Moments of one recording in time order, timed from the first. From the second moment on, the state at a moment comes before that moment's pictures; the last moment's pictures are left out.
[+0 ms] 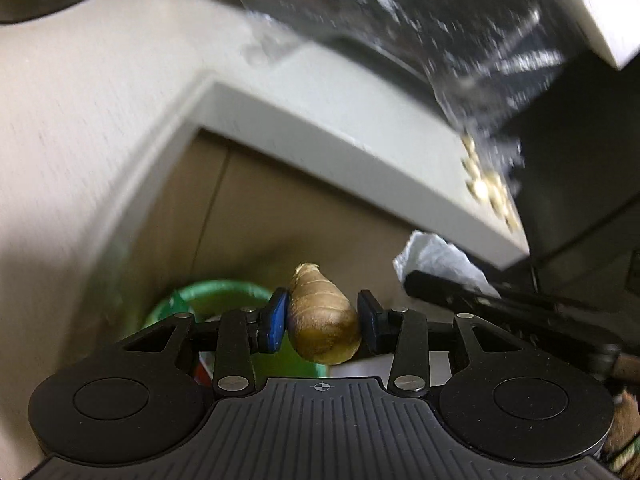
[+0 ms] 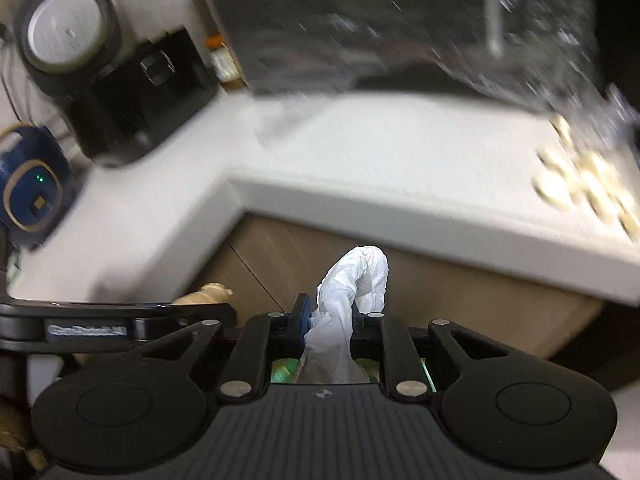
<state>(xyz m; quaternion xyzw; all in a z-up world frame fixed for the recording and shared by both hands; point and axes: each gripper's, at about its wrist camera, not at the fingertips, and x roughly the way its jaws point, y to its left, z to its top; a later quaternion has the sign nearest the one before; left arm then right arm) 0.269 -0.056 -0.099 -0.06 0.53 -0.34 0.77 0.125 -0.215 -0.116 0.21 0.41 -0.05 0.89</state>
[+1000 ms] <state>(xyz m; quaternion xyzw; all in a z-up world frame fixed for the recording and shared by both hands) 0.249 -0.109 -0.453 -0.06 0.70 -0.06 0.71 0.099 -0.278 -0.292 0.16 0.57 0.08 0.80</state>
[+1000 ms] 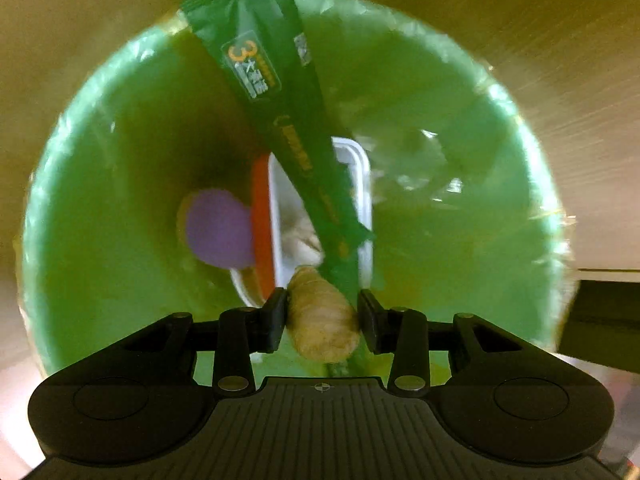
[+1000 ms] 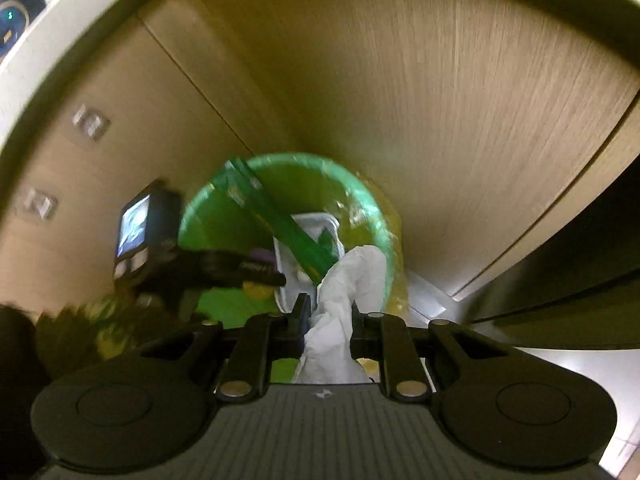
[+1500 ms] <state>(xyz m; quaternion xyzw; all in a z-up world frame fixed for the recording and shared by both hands) 0.238 -0.084 -0.378 -0.07 0.67 -0.12 0.72 0.121 -0.252 -0.327 0.18 0.61 0.07 0.77</state>
